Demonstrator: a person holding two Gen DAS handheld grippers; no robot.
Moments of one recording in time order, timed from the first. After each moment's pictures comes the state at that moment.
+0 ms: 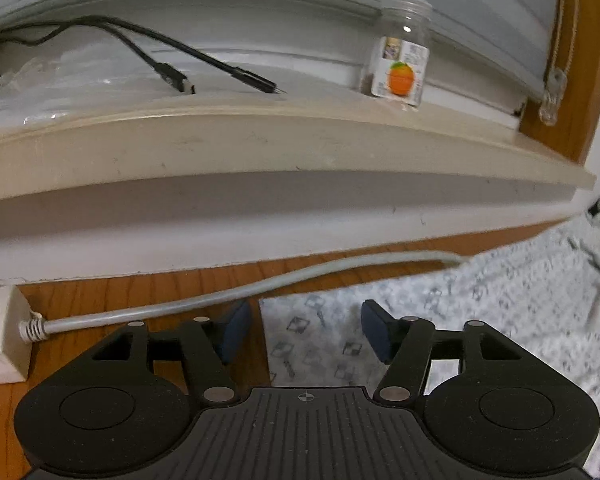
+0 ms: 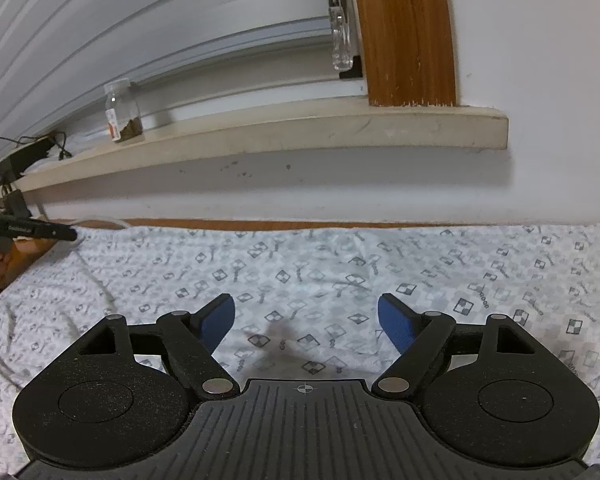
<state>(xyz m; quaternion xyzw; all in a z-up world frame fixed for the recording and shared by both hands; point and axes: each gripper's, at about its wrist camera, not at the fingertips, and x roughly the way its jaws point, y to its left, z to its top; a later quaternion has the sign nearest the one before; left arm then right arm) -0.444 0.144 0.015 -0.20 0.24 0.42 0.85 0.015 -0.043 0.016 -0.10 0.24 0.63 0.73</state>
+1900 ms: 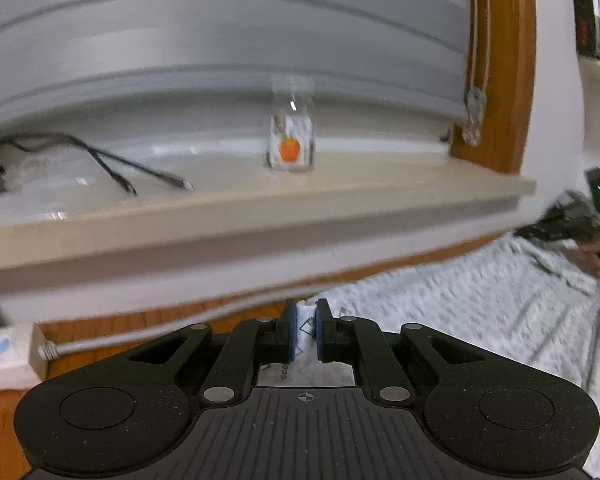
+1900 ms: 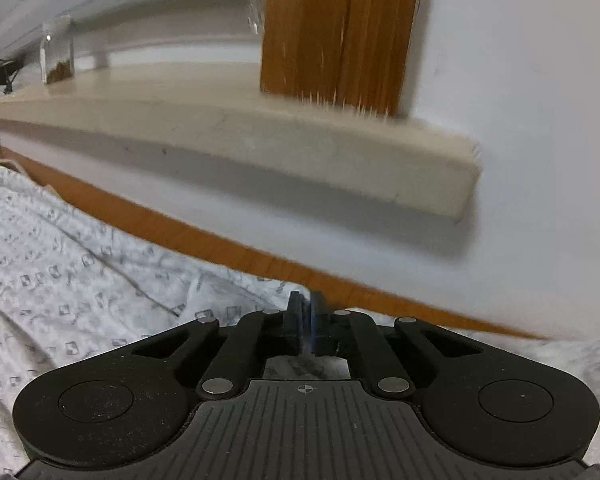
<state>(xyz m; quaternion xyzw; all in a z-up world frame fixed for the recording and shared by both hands) -0.436 0.053 0.070 -0.12 0.19 0.42 0.88 0.116 0.007 0.030 -0.23 0.18 0.62 0.73</state>
